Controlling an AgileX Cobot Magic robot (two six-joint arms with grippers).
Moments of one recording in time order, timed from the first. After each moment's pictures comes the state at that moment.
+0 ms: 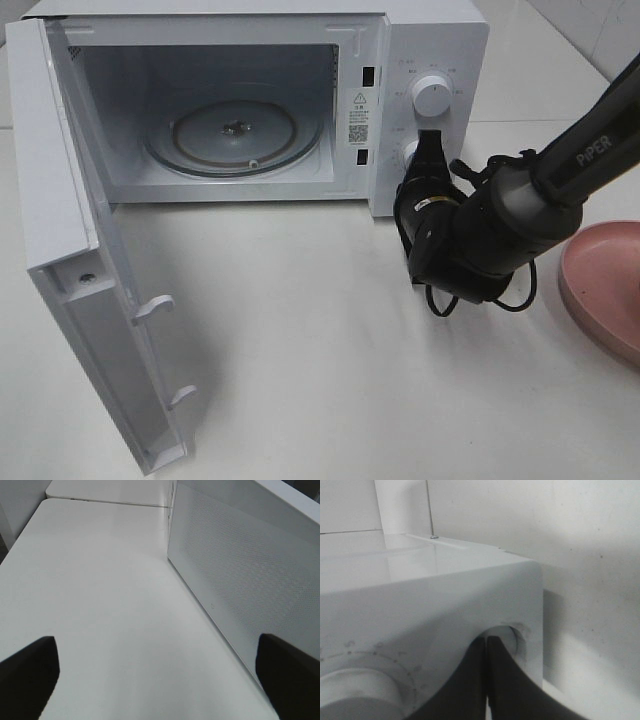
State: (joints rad) left arm 0.04 0.00 -0.52 -0.08 1.07 0.00; right arm 0.57 2.17 -0.93 0.88 -0.91 1.18
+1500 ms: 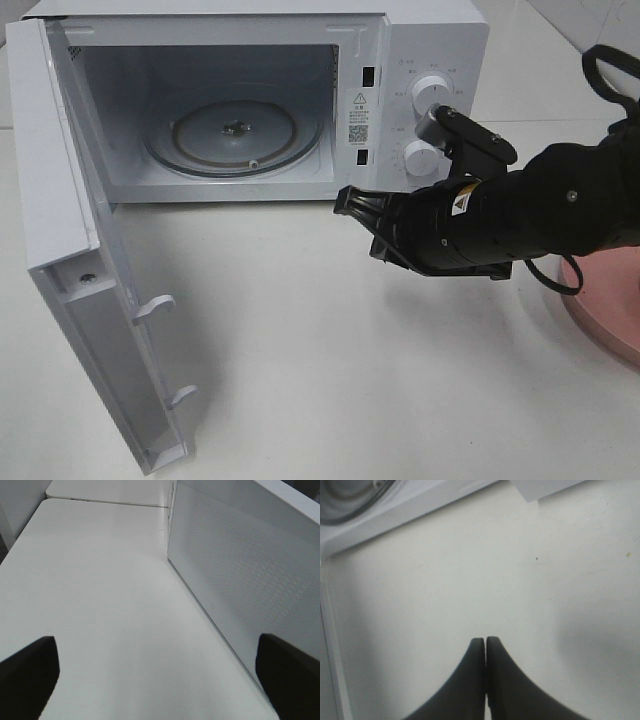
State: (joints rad) left arm 0.04 0.00 -0.52 -0.08 1.07 0.00; right arm 0.56 1.70 -0.71 0.28 -0.14 0.47
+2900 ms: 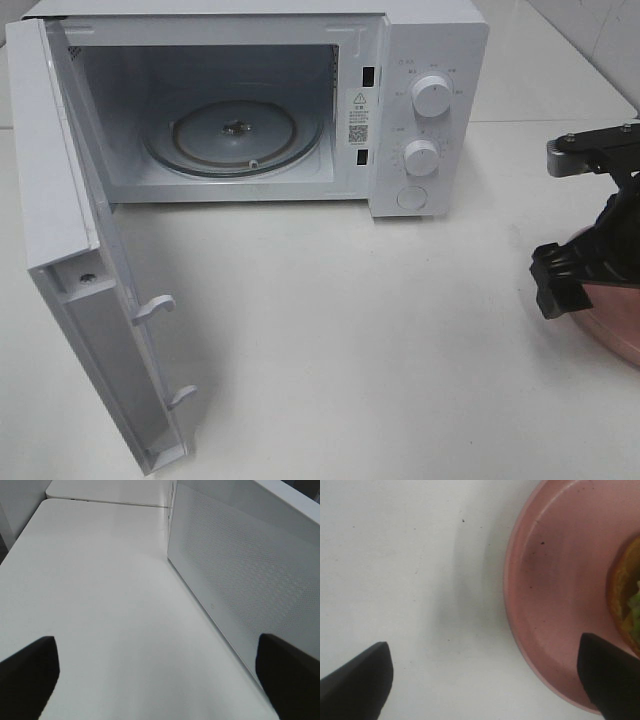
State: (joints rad) left arm 0.04 0.00 -0.52 -0.08 1.07 0.00; right arm 0.22 1.49 -0.72 -0.23 0.59 0.24
